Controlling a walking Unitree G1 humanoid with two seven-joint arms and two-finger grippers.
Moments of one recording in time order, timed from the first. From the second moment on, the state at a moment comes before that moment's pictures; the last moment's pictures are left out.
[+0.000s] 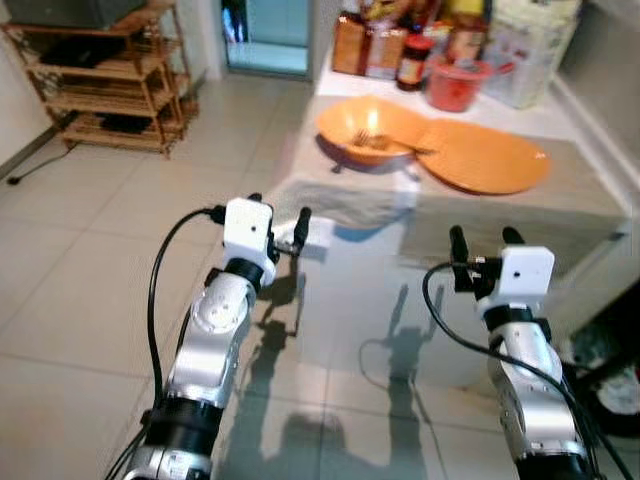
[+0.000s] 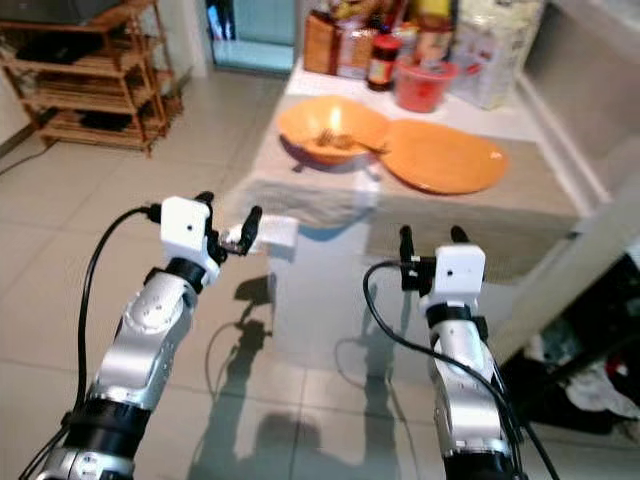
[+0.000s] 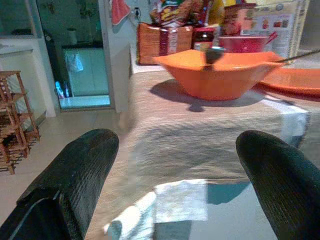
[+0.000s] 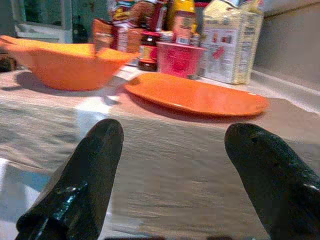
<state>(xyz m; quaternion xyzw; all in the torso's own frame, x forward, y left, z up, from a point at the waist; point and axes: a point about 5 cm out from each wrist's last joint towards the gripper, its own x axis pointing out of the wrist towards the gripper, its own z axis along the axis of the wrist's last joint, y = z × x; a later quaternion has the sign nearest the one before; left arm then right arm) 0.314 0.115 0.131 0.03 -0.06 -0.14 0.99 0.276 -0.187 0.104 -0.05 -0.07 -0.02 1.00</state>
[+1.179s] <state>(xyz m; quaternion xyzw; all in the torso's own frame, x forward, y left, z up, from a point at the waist) 0.313 0.104 0.125 0.04 -0.05 -0.15 0.99 0.274 -0.196 0.102 -0.06 -0.07 -0.03 1.00</state>
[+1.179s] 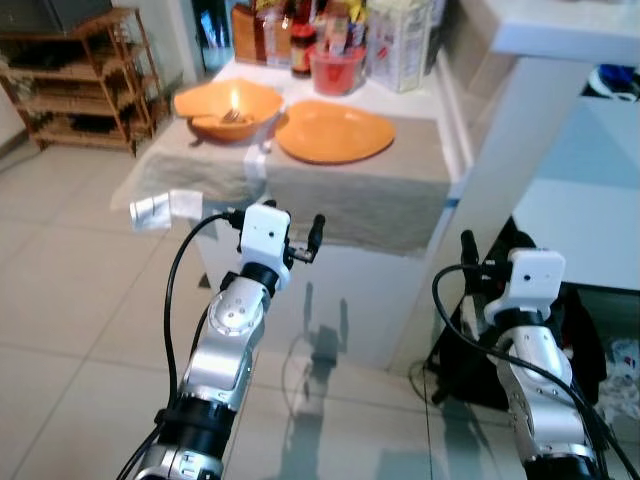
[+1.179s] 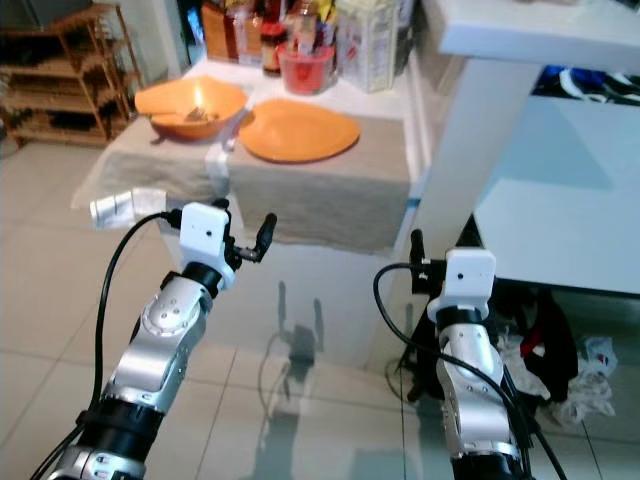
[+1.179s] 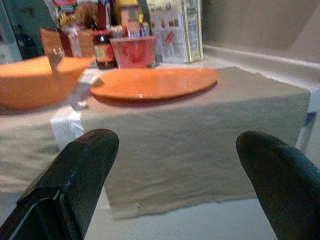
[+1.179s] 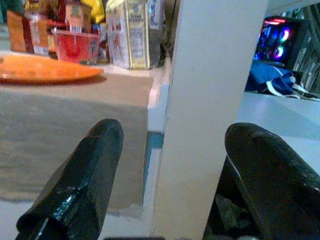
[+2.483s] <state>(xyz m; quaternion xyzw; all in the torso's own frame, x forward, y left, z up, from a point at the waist) 0.316 0.111 0.140 0.05 -0.07 -0.15 0.98 0.286 -0.180 0.107 -0.01 -0.07 -0.01 1.00</state>
